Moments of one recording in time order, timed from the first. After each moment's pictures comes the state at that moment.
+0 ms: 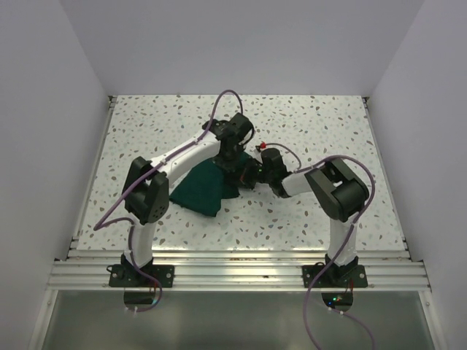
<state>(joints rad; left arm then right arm) -0.70 2.02 1.79 -1.02 -0.13 -0.15 0.57 1.99 0.89 0.61 -0.52 1.24</state>
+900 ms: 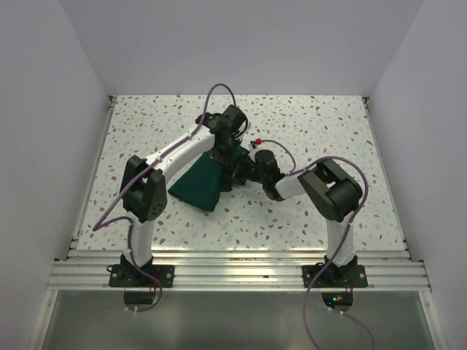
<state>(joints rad) -0.66 2.02 1.83 -1.03 -0.03 -0.18 0.62 2.01 0.87 0.83 -0.41 1.27</state>
